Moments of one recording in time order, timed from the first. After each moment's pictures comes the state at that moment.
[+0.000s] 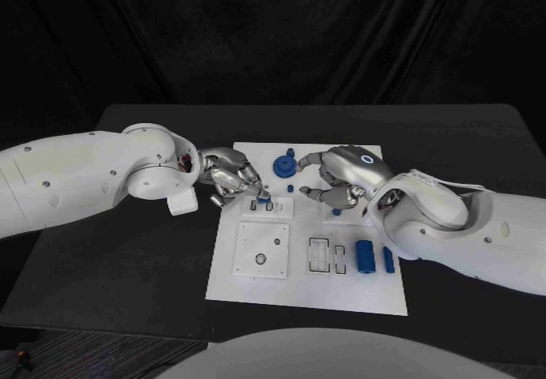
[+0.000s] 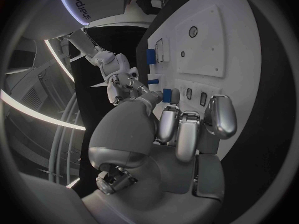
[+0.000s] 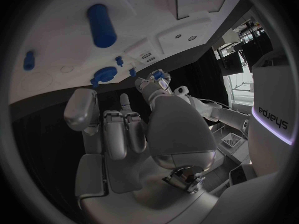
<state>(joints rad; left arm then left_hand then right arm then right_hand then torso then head) 1.41 -0.85 -0.21 1.52 -0.63 0.30 -0.15 1.25 0.05 0.31 0.09 0.46 0.81 0.10 0.53 0.63 1.36 0.03 1.41 1.31 1.47 0.00 1.55 1.31 0.08 1.29 0.11 1.29 1.31 1.26 -0.83 -0.21 1.78 -1.66 -0.55 -0.26 1.24 -0.07 0.29 0.01 0.33 0.66 0.13 0.28 0.37 1.47 0.03 1.56 1.31 1.47 -0.04 1.55 1.31 0.09 1.44 0.07 1.03 1.31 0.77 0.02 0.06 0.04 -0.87</state>
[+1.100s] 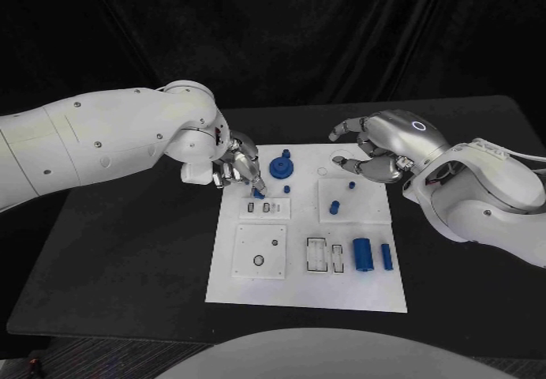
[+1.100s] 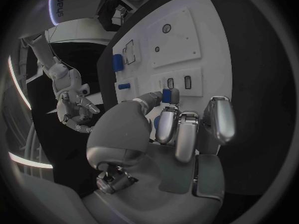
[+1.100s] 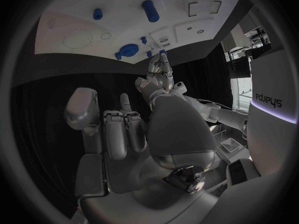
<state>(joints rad) 1.52 -0.62 -0.21 1.38 -0.72 0.47 -0.60 1.15 0.04 0.44 0.04 0.36 0.81 0.10 0.51 0.69 1.38 0.02 1.41 1.31 1.47 -0.02 1.56 1.31 0.08 1.33 0.09 1.32 1.31 1.39 -1.03 -0.21 1.90 -1.69 -0.52 -0.28 1.24 -0.07 0.29 0.01 0.33 0.67 0.13 0.28 0.36 1.47 0.03 1.54 1.31 1.47 -0.04 1.54 1.31 0.09 1.44 0.07 1.01 1.31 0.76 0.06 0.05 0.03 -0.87</state>
